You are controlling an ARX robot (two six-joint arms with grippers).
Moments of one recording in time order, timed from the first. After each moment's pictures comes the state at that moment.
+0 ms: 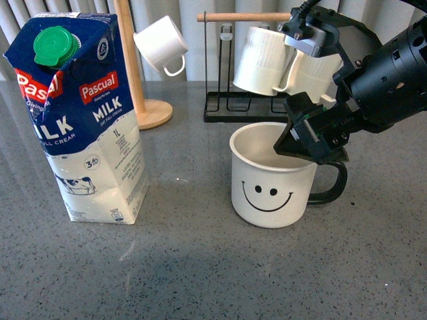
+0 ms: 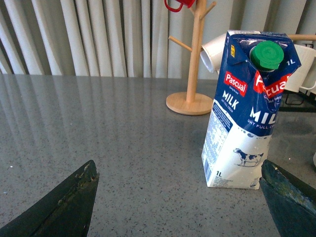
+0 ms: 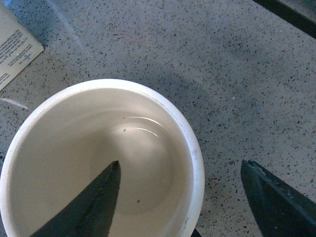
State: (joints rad) left arm 0.00 0.01 0.01 0.00 0.00 -0.01; right arm 0.30 1.77 1.20 -0.26 -0.28 -0.28
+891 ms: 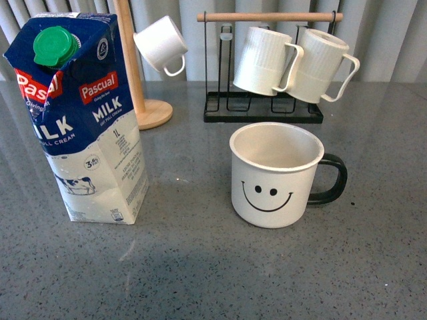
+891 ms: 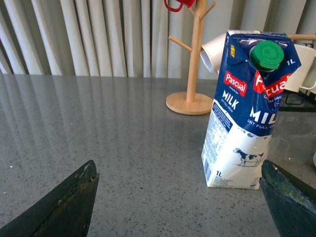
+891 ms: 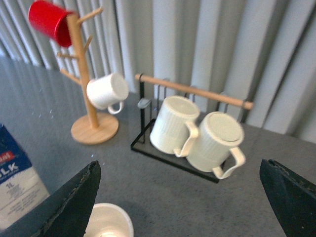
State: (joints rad) left arm 0.00 0.01 0.01 0.00 0.00 -0.01; right arm 0.16 1.22 0.93 0.15 -0.28 -0.09
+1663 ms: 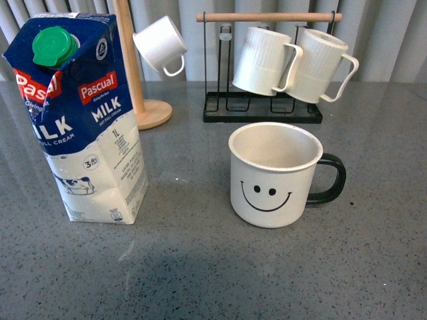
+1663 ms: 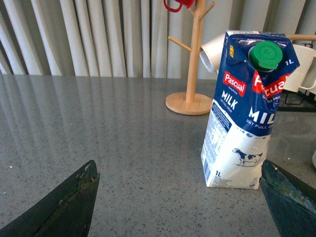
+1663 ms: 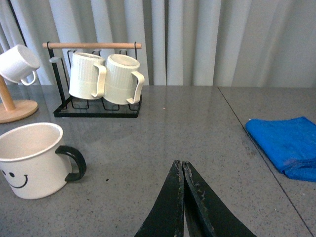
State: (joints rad) left arm 0.00 0.01 0.01 0.00 0.00 -0.01; right arm 0.00 0.10 0.13 -0.02 0.00 -0.01
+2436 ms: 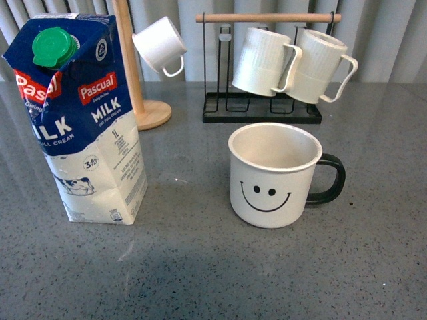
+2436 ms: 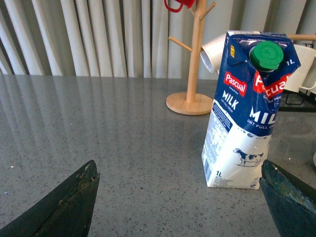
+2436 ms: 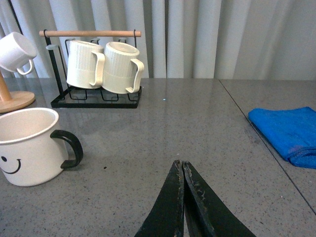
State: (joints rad) left arm 0.00 0.01 0.01 0.00 0.00 -0.01; right arm 0.00 0.00 0.01 -0.01 0.00 -0.01
